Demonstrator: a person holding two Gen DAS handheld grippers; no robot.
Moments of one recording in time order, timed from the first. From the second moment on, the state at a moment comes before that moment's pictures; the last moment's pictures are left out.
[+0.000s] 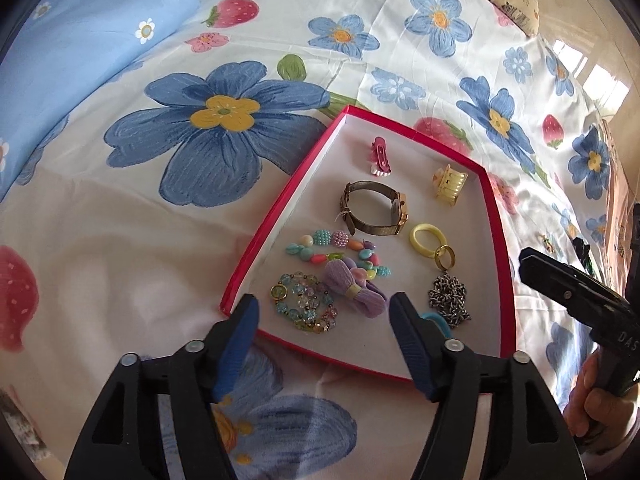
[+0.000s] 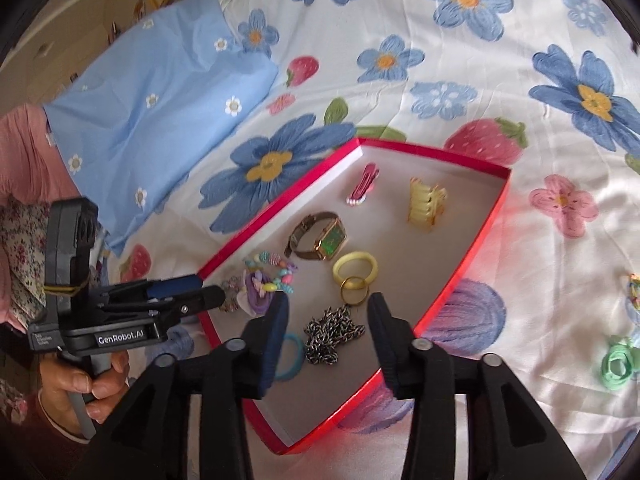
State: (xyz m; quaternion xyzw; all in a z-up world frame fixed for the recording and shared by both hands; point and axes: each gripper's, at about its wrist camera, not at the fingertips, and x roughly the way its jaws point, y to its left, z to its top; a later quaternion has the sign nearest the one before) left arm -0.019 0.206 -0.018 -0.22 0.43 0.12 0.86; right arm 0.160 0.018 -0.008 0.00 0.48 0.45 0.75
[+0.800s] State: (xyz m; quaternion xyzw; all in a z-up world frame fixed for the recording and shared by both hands) left arm -0.078 0.179 0.003 -0.22 0.43 0.15 0.86; right arm 0.124 -0.022 0.007 0.04 0.46 0.47 0.75
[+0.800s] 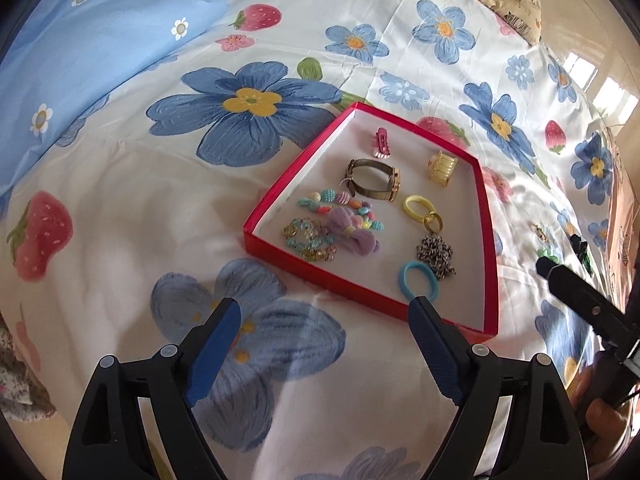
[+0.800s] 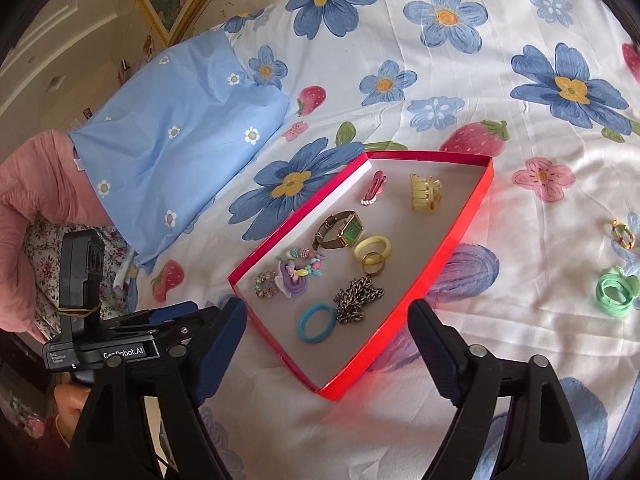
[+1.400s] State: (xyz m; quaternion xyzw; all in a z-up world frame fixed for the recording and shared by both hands) left arm -0.118 0.130 0.078 -0.07 0.34 0.21 0.91; right arm 0.100 -0.022 0.078 -0.07 0.38 0.43 0.81
